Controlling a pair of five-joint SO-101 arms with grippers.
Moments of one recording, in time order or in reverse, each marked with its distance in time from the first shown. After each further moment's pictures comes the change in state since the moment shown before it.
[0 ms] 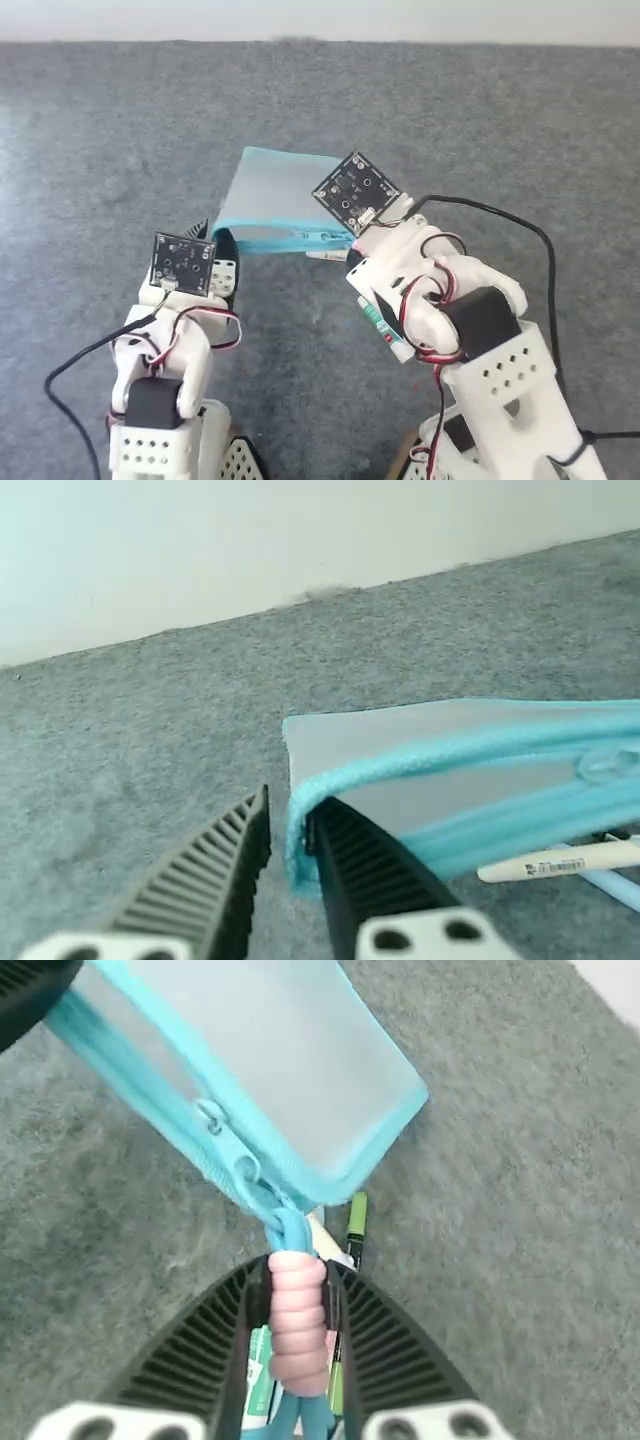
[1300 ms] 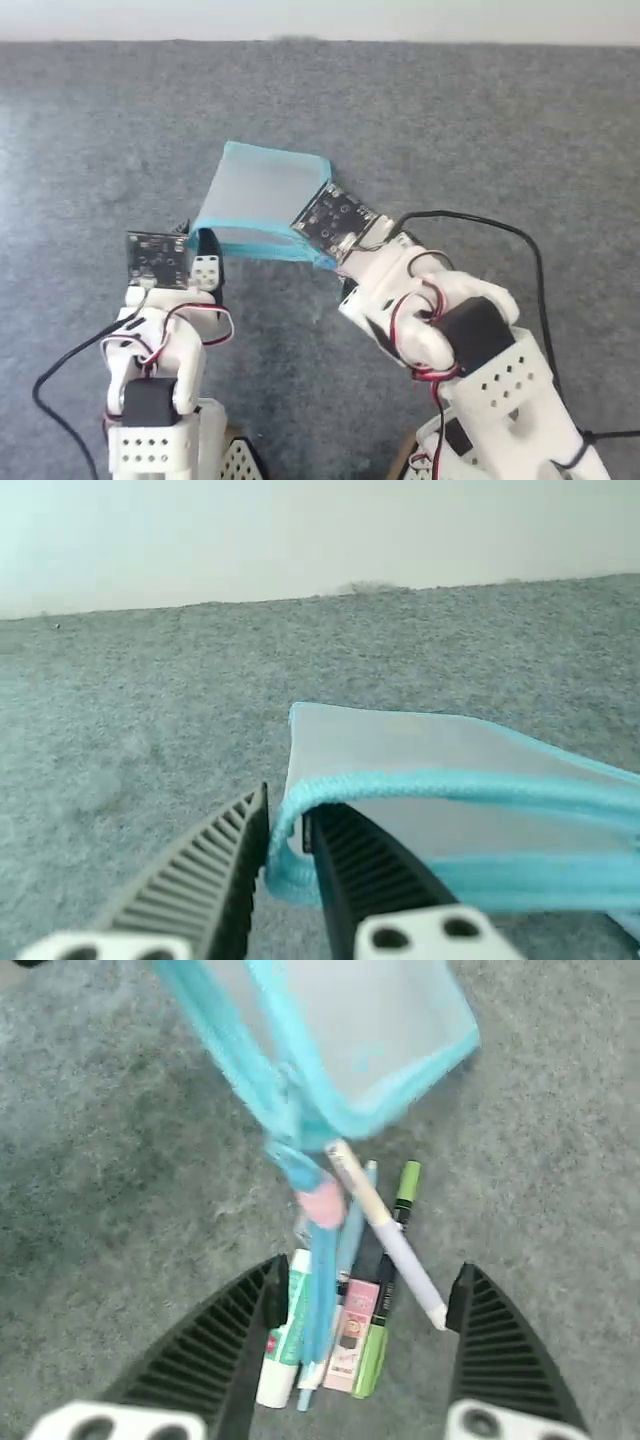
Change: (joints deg) left arm -5.3 0.0 0.7 -0.9 7.0; right arm -3.5 -1.1 0.0 6.6 0.1
